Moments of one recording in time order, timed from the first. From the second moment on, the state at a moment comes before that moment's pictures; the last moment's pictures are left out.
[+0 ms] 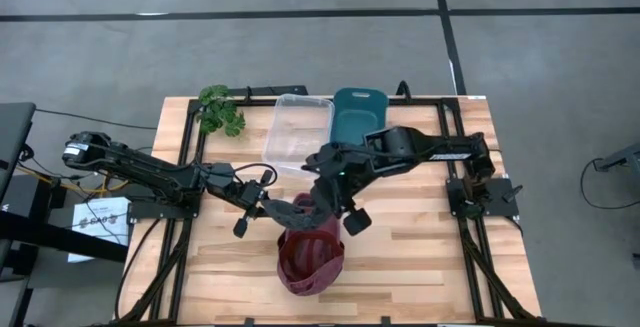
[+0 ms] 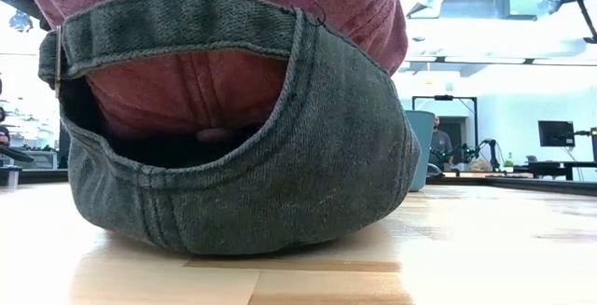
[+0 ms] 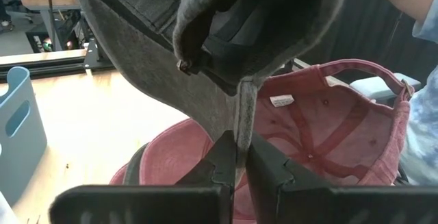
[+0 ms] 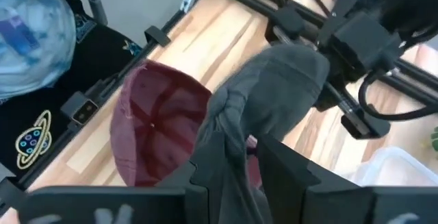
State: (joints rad) left arm -0.18 1.09 0.35 0.55 0.24 0.07; right arm 0.19 1.97 2.36 -1.23 -0.18 -0.40
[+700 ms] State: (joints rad) left arm -0.18 1.09 0.35 0.55 0.24 0.08; right arm 0.19 2.02 2.36 -1.31 -0.18 -0.60
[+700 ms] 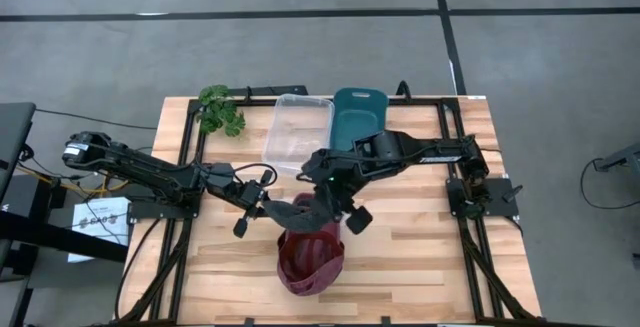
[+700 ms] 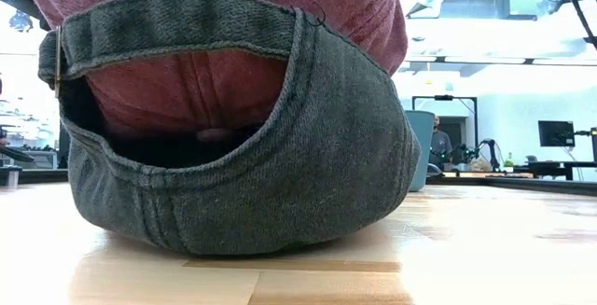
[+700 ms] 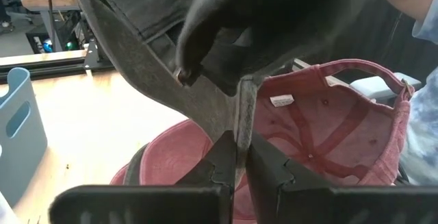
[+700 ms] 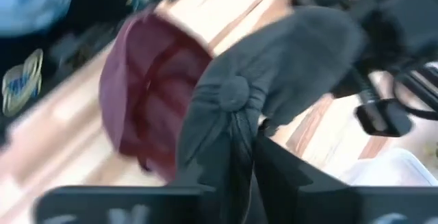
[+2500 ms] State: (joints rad) left arm -0.18 1.09 0.35 0.58 0.07 0.08; right arm -0.14 1.78 2.36 -1.48 0.08 -0.46
